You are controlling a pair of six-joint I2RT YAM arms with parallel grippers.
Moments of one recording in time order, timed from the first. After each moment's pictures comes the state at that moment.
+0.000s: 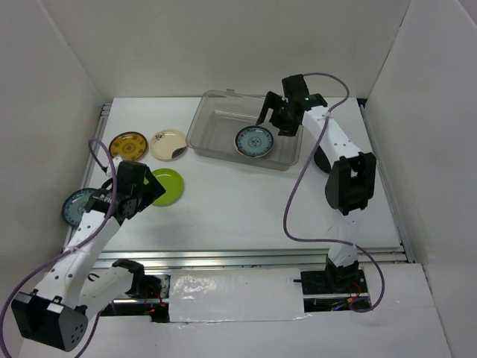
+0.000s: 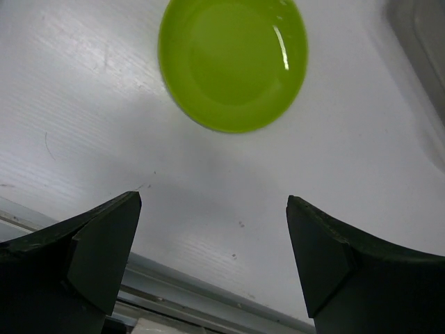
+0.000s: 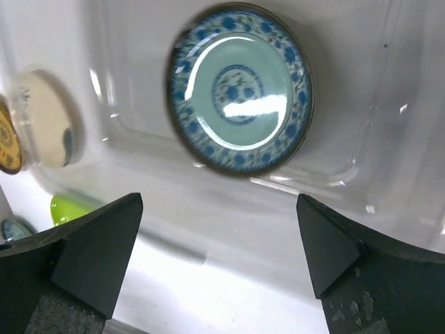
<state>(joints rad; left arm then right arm) -0.28 0.91 0.90 -0.88 -0.34 -0.86 0.25 2.09 1.94 -0.75 -0.16 0.61</state>
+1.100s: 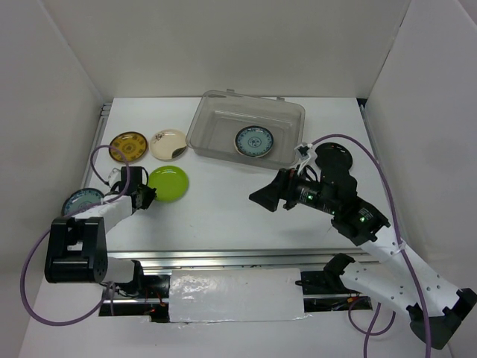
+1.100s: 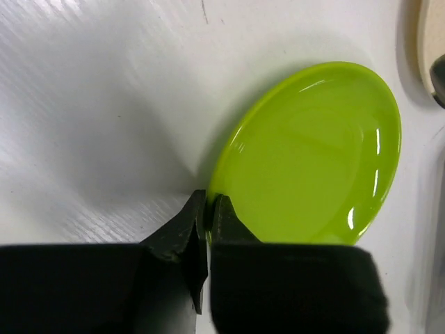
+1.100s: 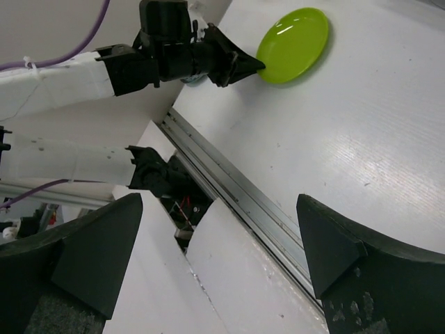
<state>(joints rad) 0.03 1.37 0.56 -0.14 -0.16 -1.03 0.66 0.75 0.85 -0.32 -0.33 0.68</state>
